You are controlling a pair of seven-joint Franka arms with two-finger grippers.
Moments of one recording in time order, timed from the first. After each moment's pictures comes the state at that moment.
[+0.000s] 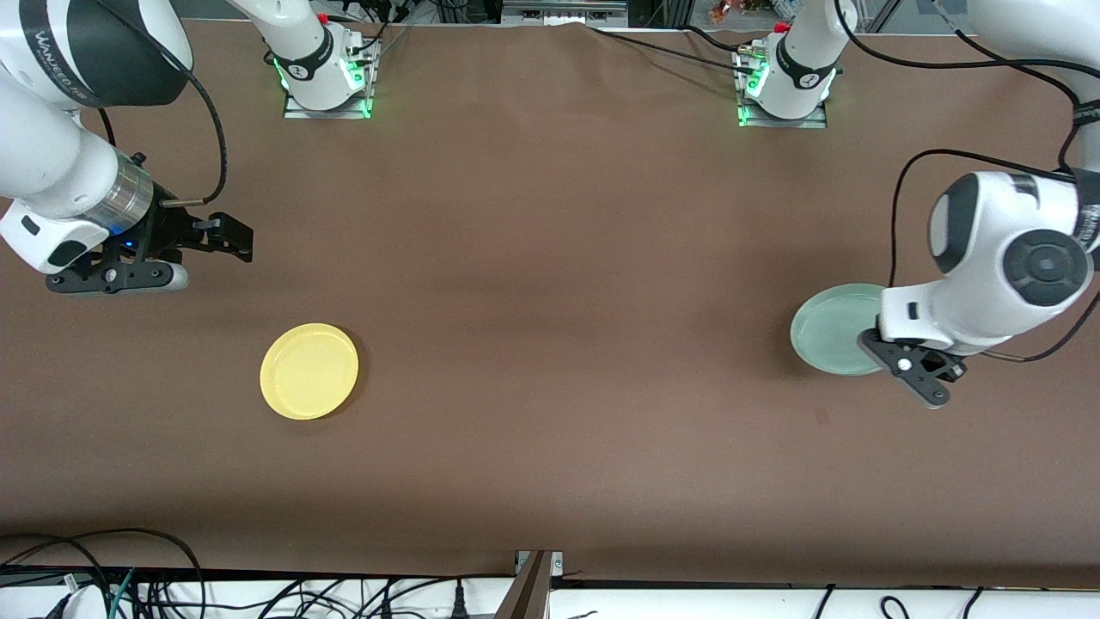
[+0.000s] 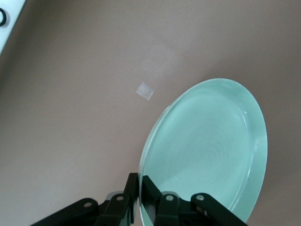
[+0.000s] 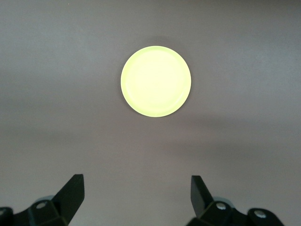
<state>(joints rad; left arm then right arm) -0.10 0.42 0.01 -1.57 0.25 1.95 0.64 0.11 0.15 0.05 -1.59 -0.02 1.68 0.08</state>
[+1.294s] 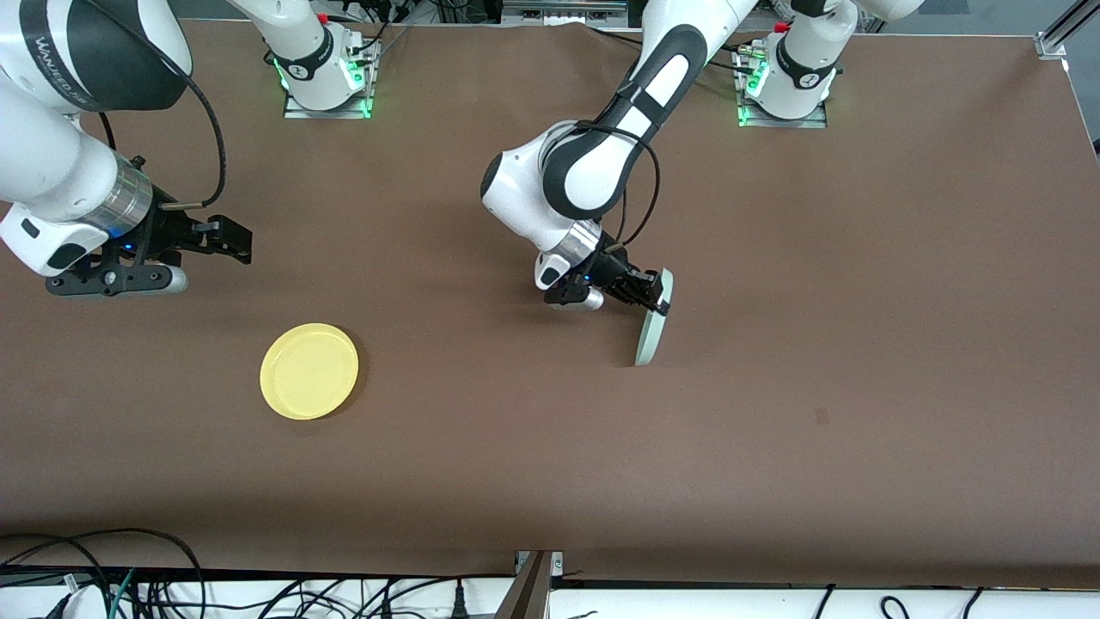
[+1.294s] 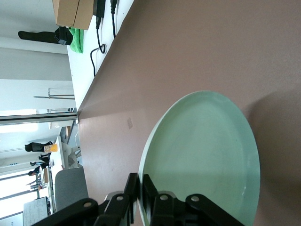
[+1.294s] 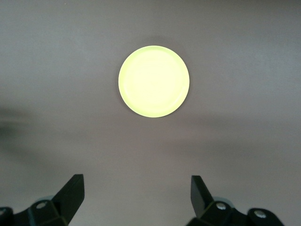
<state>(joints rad) -0.86 0.79 0.03 -1.32 0.82 1.59 -0.67 0.11 0.15 0.04 -1.59 -0.02 1.69 0.08</state>
